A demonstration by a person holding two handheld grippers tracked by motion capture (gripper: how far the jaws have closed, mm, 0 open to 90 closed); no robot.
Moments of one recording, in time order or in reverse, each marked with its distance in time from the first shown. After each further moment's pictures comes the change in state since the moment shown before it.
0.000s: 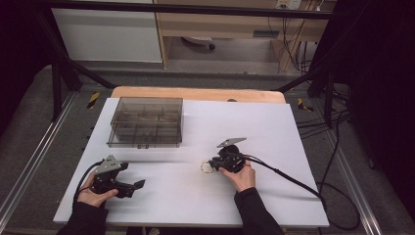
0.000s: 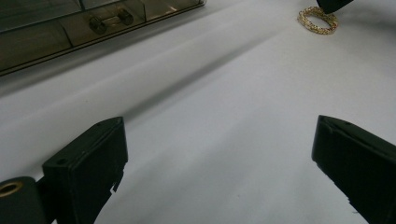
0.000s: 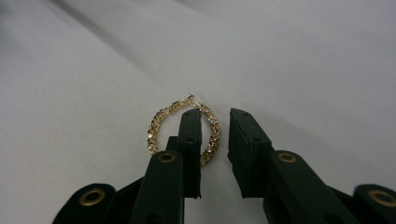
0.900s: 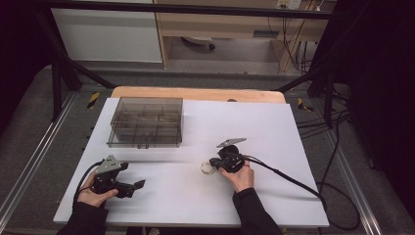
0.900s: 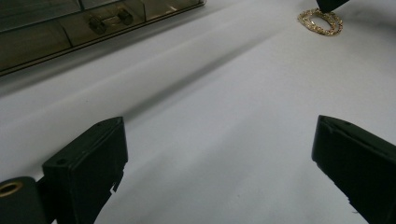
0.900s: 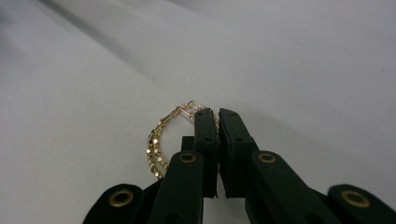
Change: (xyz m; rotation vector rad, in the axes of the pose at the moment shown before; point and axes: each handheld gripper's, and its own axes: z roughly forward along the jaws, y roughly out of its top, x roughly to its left) left arm 0.000 0.000 0.000 0.002 0.001 0.002; right arm 0.001 -0.001 0.001 -0.008 0.002 0.026
